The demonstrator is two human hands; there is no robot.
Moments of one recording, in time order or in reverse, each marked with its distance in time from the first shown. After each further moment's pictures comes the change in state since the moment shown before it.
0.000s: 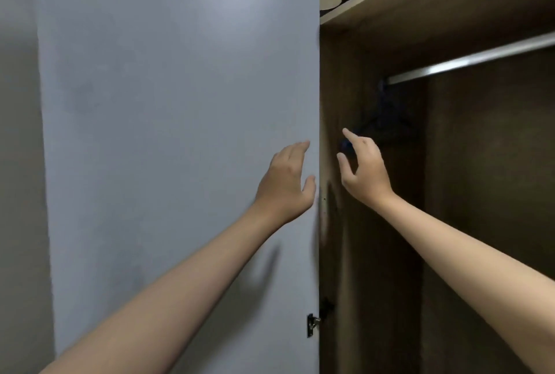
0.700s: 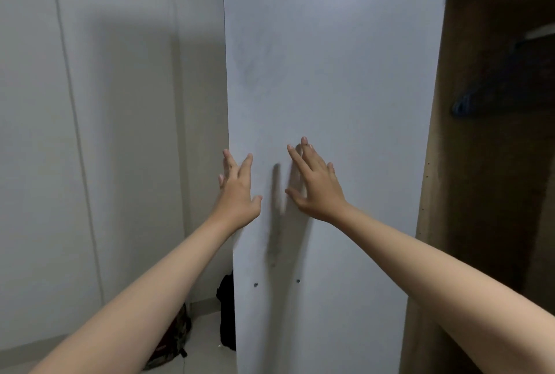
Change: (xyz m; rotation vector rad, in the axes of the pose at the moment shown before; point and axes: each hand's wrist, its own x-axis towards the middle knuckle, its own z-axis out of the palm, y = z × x) left_hand -0.177 -0.131 -0.180 0.267 -0.138 -0.556; right_hand -0.101 -0.248 0.117 0.114 -0.542 -0.156
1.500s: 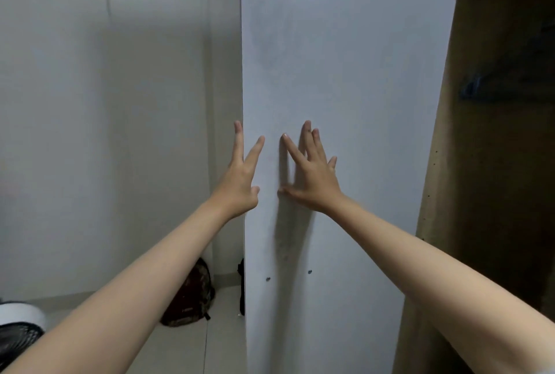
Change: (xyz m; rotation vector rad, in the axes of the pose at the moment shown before) left_hand -0.064 0.037 -0.043 0.111 0.070 0.177; right_hand -0.038 -0.036 -0.029 0.110 -0.069 -0.055
